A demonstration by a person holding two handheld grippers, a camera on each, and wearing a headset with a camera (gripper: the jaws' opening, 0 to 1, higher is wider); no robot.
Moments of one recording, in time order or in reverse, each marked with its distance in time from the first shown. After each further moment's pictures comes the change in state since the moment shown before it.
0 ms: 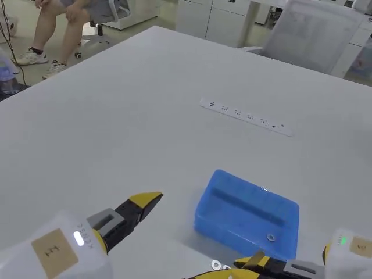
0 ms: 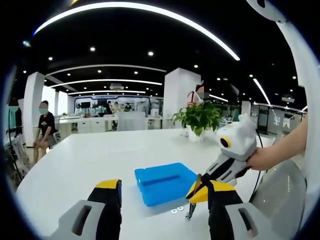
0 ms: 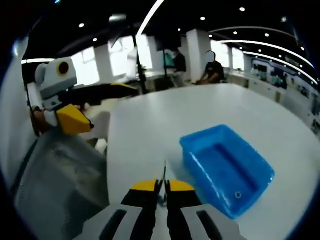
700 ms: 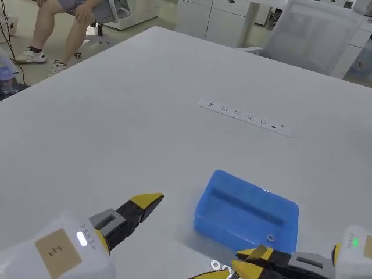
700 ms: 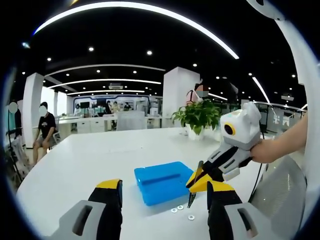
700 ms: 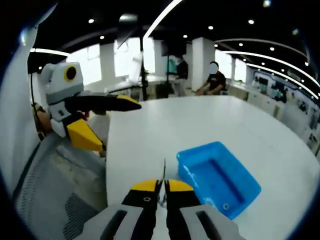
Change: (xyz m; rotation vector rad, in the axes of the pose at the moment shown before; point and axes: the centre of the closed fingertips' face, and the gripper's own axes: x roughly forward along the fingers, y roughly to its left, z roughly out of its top) left arm 0.000 -0.001 -0.001 0.009 0.008 -0.005; right arm -0.016 -0.005 0.029 -0.055 -0.053 -0.044
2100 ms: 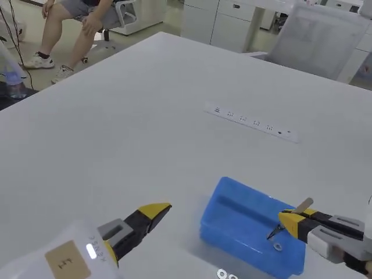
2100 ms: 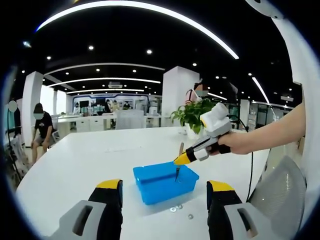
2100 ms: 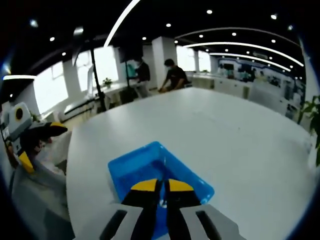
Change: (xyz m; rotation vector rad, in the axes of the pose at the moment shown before) left arm 0.001 0.000 -0.002 -0.007 0.008 -0.008; right arm 0.003 -0.123 -0.009 0.218 -0.011 -0.220
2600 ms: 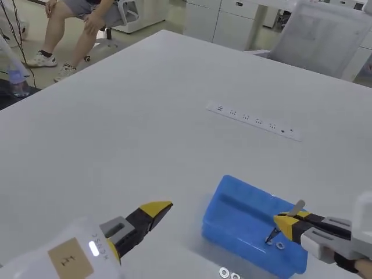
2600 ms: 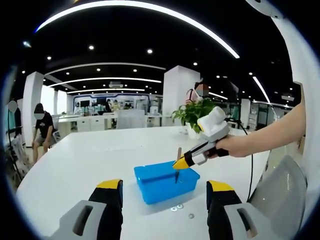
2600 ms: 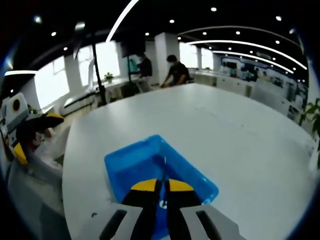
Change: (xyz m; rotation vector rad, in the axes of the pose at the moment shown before) left arm 0.000 0.001 0.000 0.002 0.003 0.008; right arm 0.009 0.000 -0.010 -0.029 0.030 0.007
